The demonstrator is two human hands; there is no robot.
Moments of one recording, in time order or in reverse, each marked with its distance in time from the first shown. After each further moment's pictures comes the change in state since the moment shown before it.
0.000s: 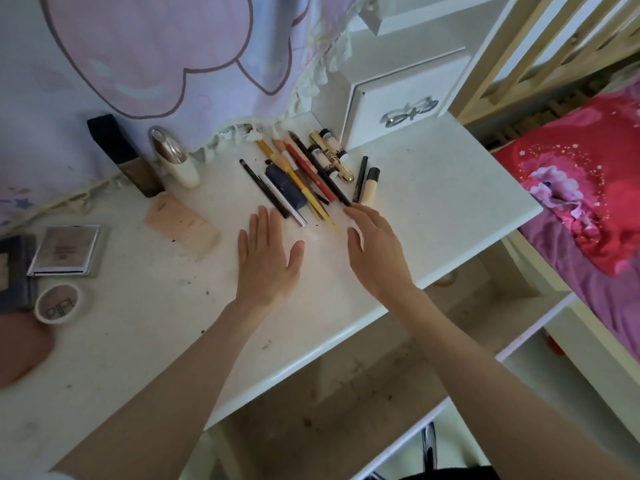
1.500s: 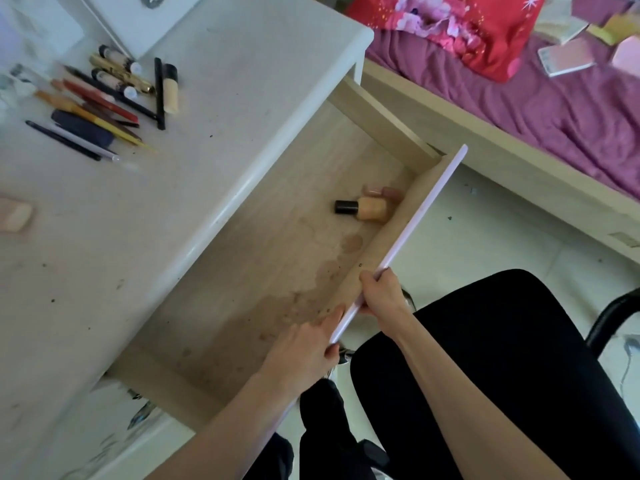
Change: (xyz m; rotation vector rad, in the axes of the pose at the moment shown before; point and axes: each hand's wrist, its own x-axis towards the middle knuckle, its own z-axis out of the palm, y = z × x) left_hand -0.233 0.108 0.124 0.390 -0.654 0.591; right_hand -0.256 0.158 0.006 0.865 0.081 1.225
